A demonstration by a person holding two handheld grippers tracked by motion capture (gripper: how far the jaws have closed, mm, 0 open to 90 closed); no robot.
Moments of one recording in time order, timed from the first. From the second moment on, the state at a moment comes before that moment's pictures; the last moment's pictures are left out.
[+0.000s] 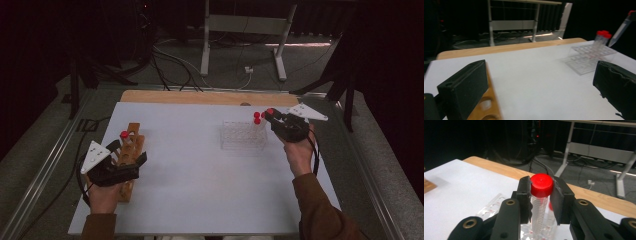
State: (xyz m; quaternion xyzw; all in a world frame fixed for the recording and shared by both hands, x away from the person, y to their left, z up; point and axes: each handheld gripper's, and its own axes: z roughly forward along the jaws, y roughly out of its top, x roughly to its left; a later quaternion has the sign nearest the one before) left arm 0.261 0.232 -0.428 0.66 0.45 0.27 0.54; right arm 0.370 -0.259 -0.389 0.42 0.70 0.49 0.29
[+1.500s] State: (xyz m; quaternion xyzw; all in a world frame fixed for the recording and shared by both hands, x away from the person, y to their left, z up) left arm 0.304 0.059 -0.430 0.74 0.34 0.22 0.53; right arm 0.334 -0.136 -0.390 0.31 0.79 0.51 0.14
